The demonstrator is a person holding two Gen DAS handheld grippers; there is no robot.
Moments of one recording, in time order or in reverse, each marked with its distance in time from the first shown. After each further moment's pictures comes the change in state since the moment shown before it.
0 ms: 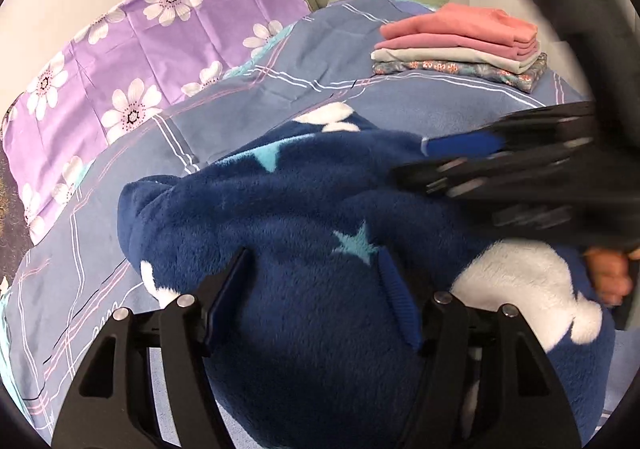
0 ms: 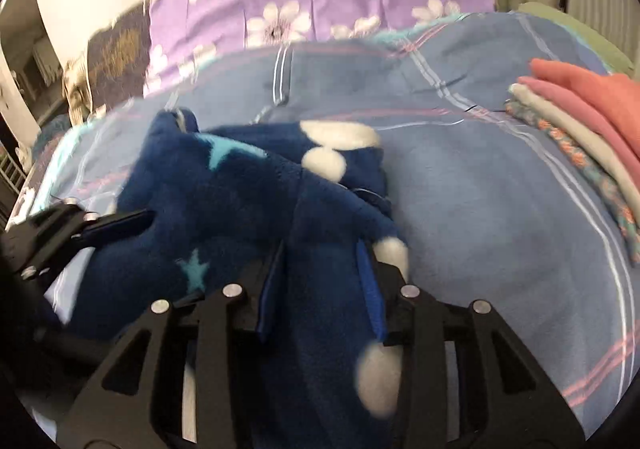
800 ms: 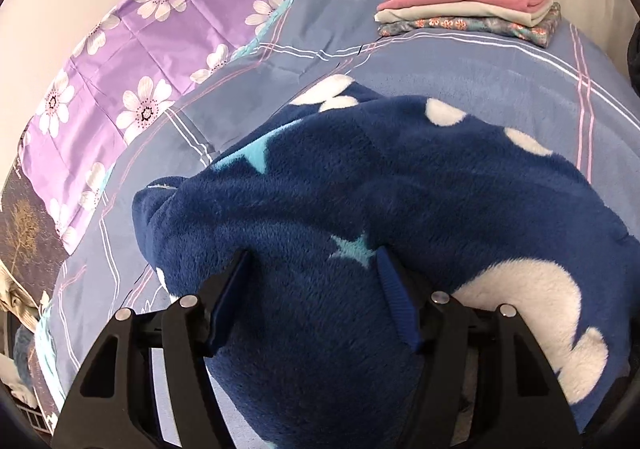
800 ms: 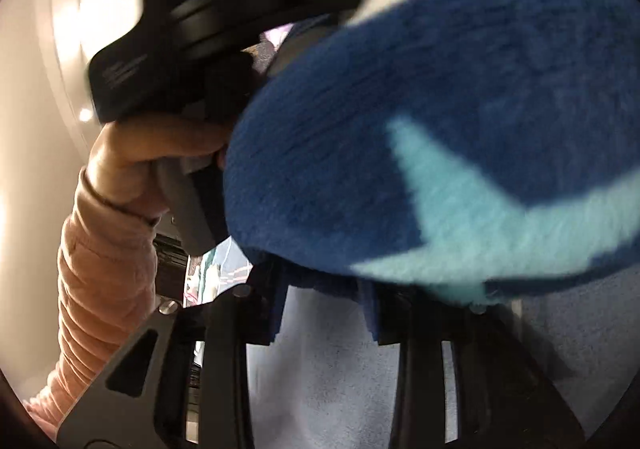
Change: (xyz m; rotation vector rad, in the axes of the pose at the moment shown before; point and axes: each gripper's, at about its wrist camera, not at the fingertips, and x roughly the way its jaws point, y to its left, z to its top) left arm 0.004 -0.023 0.014 0.108 0.141 0.131; right arm -0.004 0.050 -0.147 0.323 0.268 0.695
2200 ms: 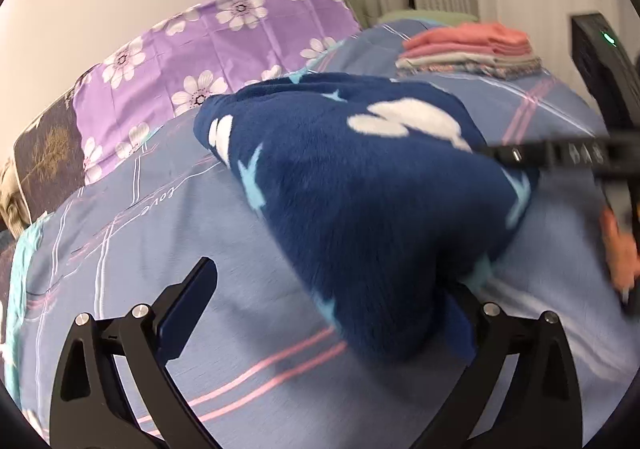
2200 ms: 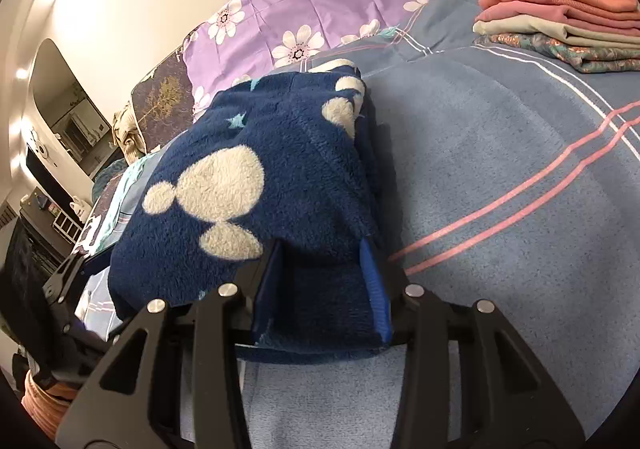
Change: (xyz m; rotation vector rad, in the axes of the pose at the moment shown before) left arm -0.096 -0.048 -0.141 -0.252 -0.220 0.060; right arm -0.103 -0.007 0.023 -0.260 -0.311 -0.477
